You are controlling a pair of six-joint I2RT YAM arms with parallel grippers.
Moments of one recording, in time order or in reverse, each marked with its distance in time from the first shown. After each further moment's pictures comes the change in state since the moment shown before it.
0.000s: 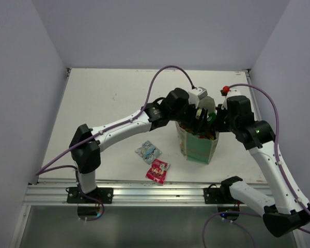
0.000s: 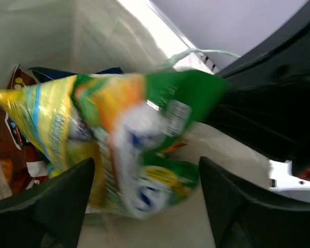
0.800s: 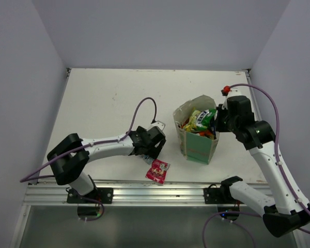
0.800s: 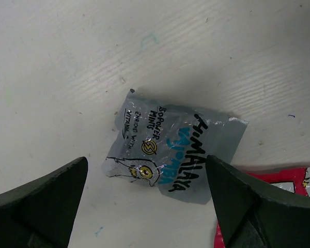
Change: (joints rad) left arm -0.016 -0.260 -0.689 -0.173 -0.709 0.025; right arm 0.000 -0.002 0.000 -0.002 0.005 0.014
